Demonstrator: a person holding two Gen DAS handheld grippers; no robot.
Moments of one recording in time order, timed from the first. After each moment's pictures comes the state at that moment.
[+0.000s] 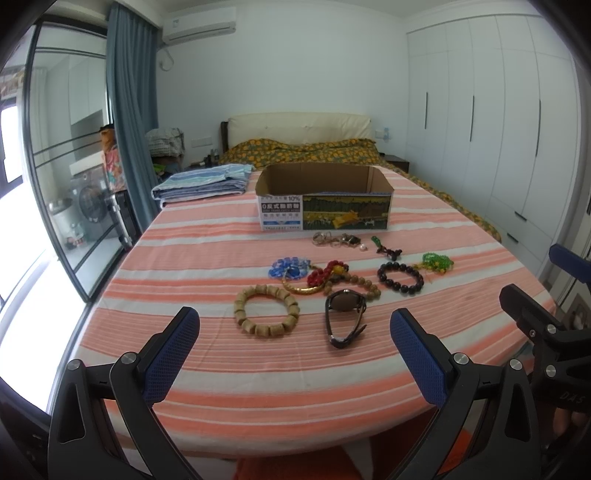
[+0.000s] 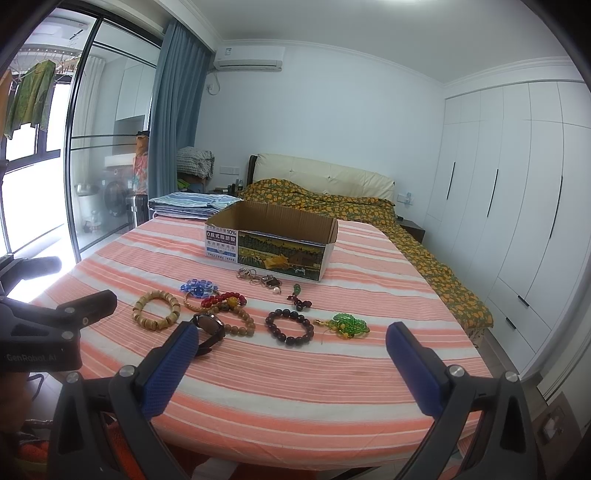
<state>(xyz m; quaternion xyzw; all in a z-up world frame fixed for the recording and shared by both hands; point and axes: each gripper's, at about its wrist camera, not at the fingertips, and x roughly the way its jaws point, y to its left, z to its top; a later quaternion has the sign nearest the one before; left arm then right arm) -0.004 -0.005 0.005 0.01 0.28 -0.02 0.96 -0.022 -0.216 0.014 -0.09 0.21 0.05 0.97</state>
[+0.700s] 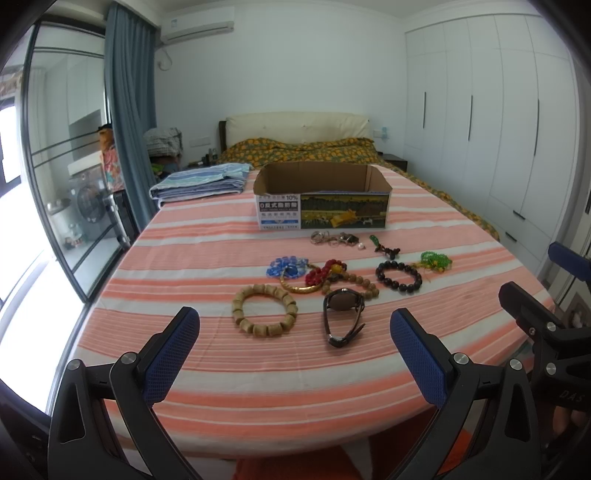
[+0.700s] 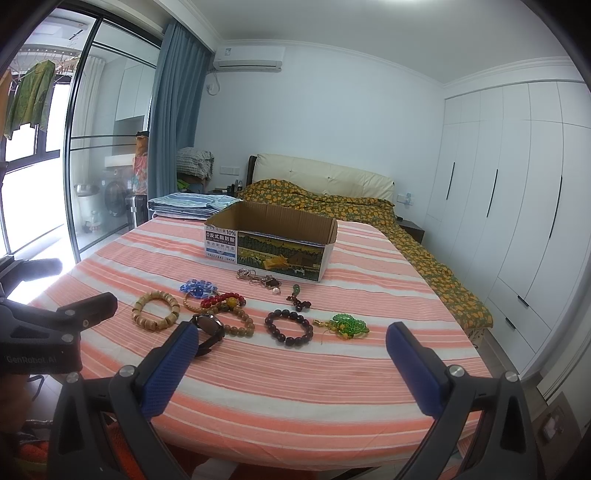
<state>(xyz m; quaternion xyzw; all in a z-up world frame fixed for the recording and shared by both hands) -0.004 -0.005 0.007 0.01 0.28 -0.02 0.96 -0.022 -0.215 0.014 -0.09 0.21 0.05 0.97</state>
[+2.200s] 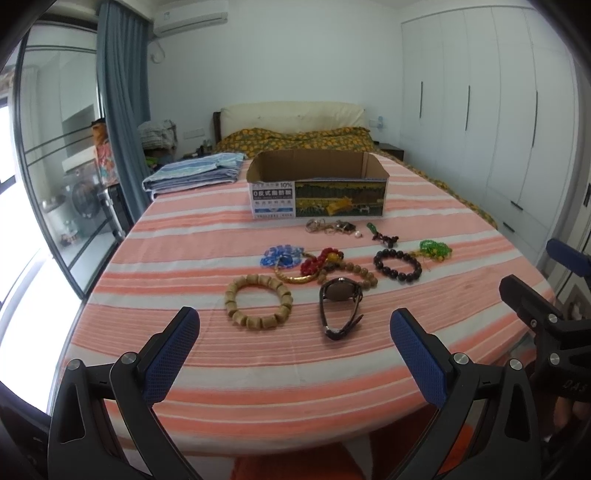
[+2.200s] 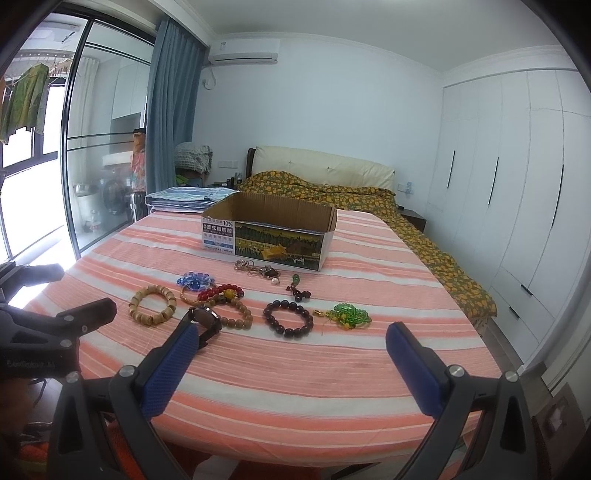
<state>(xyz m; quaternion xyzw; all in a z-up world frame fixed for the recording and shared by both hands) 0.002 -0.004 -0.005 0.01 0.30 -0.03 0.95 -0.014 -0.224 0.005 -0.07 0.23 0.05 0.97</state>
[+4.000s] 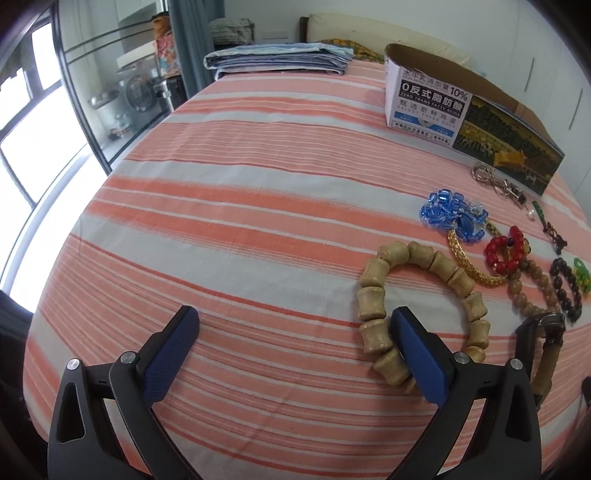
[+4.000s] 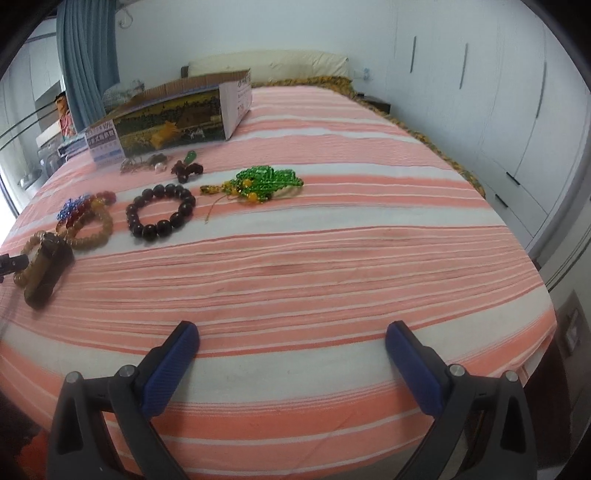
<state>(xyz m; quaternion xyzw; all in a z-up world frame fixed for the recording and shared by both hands) 0.145 0.092 -0.122 -0.06 0.46 0.12 0.88 0.095 -0.322 -0.115 0.00 0.45 -0.03 0.89</state>
